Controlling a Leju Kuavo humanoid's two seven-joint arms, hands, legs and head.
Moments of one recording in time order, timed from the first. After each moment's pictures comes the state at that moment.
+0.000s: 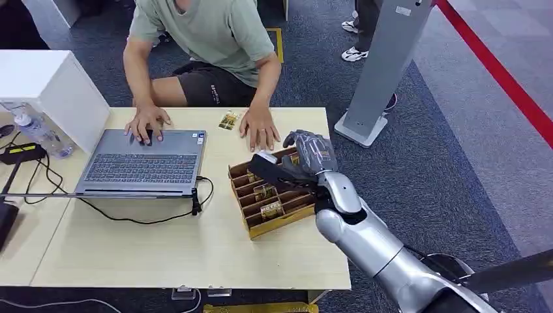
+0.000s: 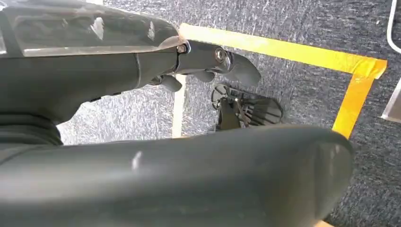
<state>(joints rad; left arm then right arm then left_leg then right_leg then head) -0.10 0.08 -1.08 -0.23 1.51 0.12 -0.09 -0.65 -0.07 0.79 -1.17 0.76 -0.23 0.36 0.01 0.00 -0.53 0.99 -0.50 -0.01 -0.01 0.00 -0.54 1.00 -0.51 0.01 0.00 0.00</state>
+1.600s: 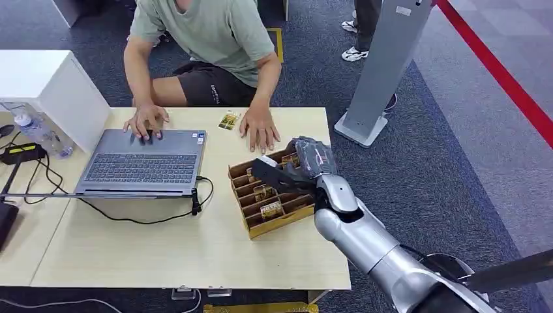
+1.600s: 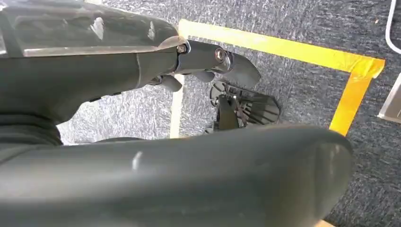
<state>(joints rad) -0.10 0.08 -1.08 -0.23 1.53 0.12 -0.10 -0.66 -0.04 0.79 -1.03 0.78 -0.22 0.34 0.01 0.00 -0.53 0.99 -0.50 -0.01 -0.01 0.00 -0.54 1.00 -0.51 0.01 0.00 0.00</state>
